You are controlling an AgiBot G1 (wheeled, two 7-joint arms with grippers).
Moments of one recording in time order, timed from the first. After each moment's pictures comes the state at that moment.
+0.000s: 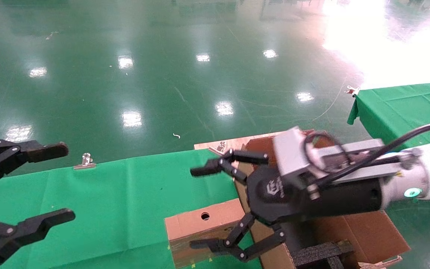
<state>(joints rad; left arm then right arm) -1.08 0.58 0.35 -1.25 0.67 1.46 -0.14 1.17 -0.60 -0.39 1.29 -0.95 -1.54 0.22</state>
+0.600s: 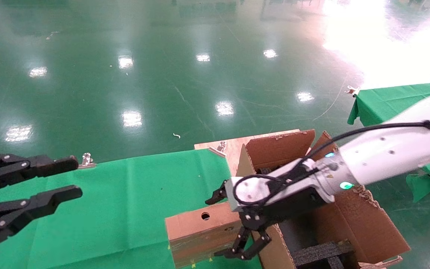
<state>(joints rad) -1.08 0.58 0.35 -1.25 0.67 1.46 -0.14 1.43 -0.75 -0.69 1.17 -1.37 -1.57 0.17</state>
